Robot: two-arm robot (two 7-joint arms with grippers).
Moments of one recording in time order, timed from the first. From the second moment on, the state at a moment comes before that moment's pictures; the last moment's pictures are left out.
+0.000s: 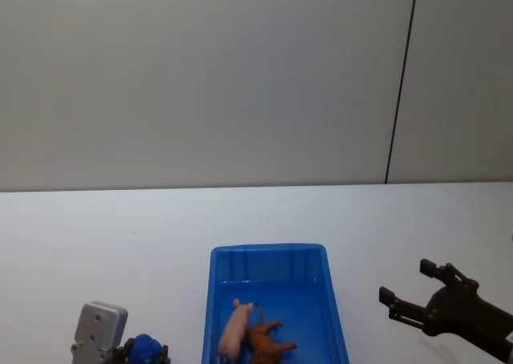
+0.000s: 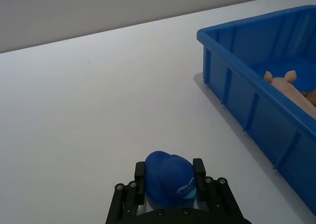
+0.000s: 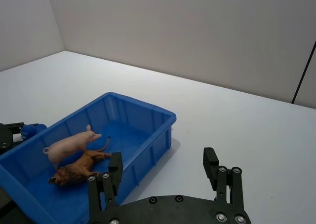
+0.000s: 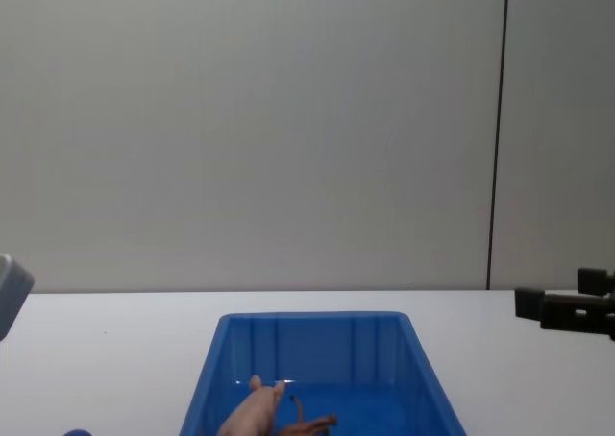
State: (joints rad) left arm -0.01 0.48 0.38 -1.57 -0.43 0.16 0.13; right arm 0.05 0.47 -0.20 -1.68 0.45 0.18 0.44
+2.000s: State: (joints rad) left arm -0.19 0.31 0.41 -1.61 -0.15 -0.04 -0.12; right arm 0.05 0.47 -0.20 -1.68 0.45 0.19 0.44
